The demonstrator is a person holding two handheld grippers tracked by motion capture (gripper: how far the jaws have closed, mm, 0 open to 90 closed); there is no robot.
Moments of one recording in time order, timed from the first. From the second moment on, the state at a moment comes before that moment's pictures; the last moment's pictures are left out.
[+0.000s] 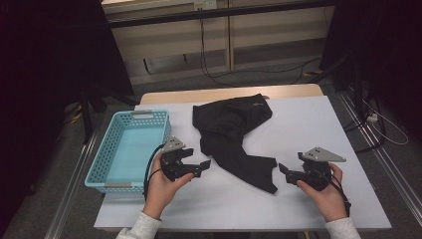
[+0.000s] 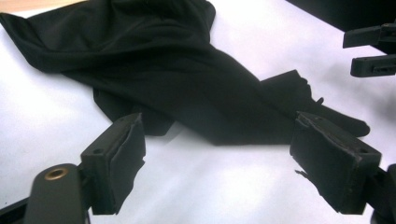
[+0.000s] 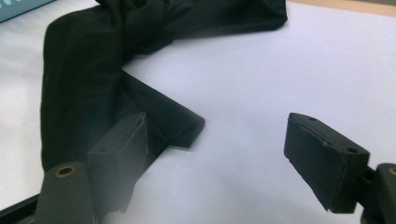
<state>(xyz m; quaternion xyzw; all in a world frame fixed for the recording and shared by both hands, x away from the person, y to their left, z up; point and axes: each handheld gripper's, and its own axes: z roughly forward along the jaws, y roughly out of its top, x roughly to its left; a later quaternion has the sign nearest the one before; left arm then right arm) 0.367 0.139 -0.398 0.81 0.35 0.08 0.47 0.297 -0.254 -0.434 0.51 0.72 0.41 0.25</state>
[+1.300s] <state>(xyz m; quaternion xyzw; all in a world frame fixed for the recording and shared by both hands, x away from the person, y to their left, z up) 0.349 0.149 -0.407 0.80 0.37 0.07 0.46 0.318 -0.198 -0.458 0.44 0.80 0.36 0.18</state>
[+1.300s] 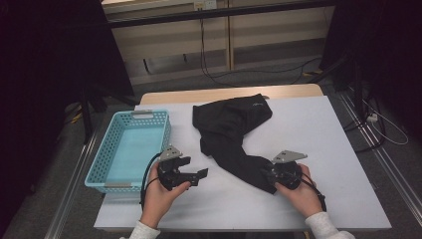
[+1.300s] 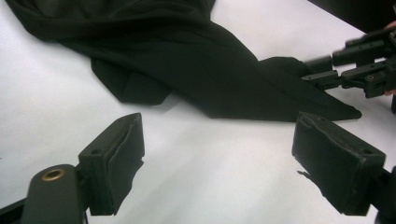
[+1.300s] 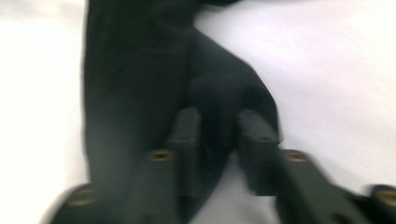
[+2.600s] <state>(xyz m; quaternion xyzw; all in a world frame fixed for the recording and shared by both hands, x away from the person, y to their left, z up) 0.349 0.084 -0.428 0.84 0.29 0.07 0.45 0.288 -0.242 -0.437 0.48 0.75 0.40 0.23</state>
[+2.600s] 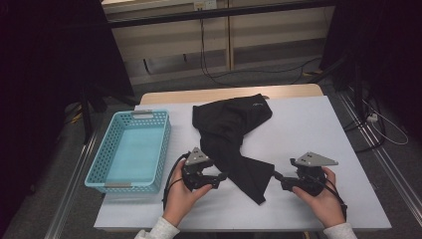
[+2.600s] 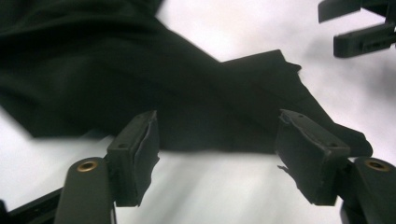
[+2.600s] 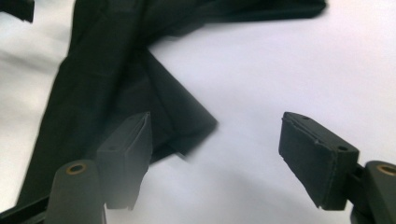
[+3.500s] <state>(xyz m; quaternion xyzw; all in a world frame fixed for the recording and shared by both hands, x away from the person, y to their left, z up) 0.341 0.031 -0.452 0.89 0.24 0.05 0.39 0.275 -0.265 -0.442 0.51 0.73 0.39 0.23</state>
